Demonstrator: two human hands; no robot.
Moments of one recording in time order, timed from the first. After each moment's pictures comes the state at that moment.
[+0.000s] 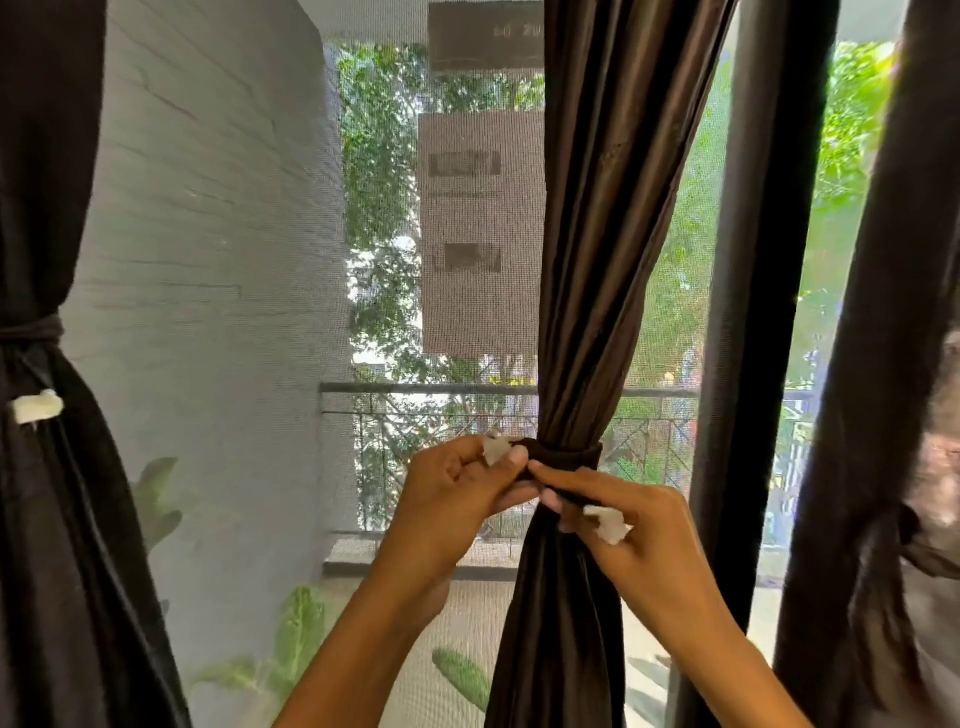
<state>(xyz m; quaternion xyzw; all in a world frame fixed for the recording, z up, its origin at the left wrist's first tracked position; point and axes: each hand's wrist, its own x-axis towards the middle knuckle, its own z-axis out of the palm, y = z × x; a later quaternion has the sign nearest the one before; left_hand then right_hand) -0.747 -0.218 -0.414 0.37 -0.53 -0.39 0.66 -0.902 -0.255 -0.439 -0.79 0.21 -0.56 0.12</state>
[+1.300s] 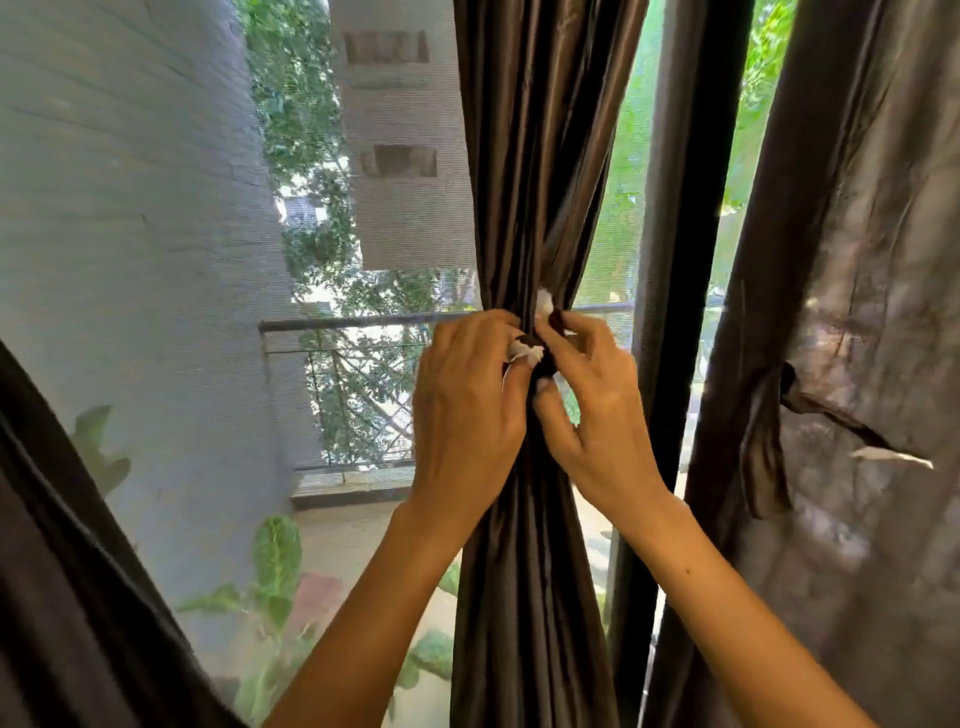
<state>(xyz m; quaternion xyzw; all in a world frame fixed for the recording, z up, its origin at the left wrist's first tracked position) -0.789 -0.223 -0.432 0.41 -0.68 0.19 0.58 -0.904 -0.258 -0.452 -0.74 0.28 -0.60 -0.11</state>
